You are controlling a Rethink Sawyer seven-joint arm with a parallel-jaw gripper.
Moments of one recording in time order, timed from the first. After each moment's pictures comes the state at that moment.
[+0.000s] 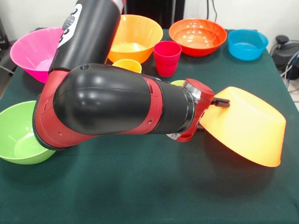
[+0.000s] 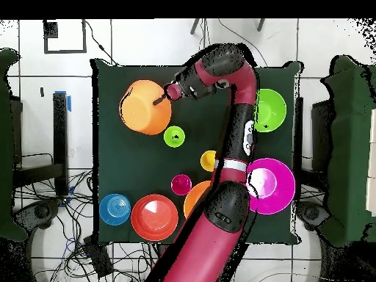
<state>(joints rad) -0.56 0.21 1.35 0.34 -0.59 1.95 1.01</state>
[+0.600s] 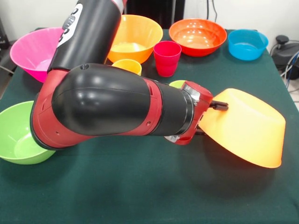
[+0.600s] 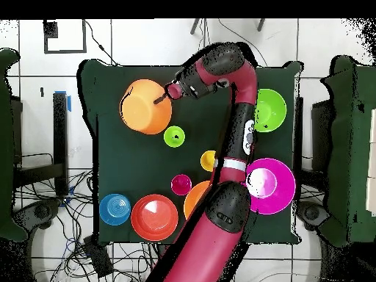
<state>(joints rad) -0.56 0.21 1.38 0.33 -0.64 1.95 0.98</state>
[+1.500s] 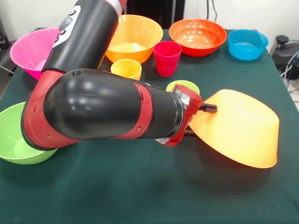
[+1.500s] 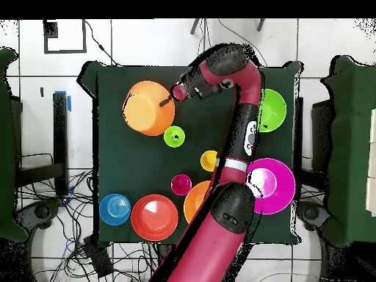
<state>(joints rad) -0.59 0.23 1.44 0.31 -0.76 2.00 0.98</state>
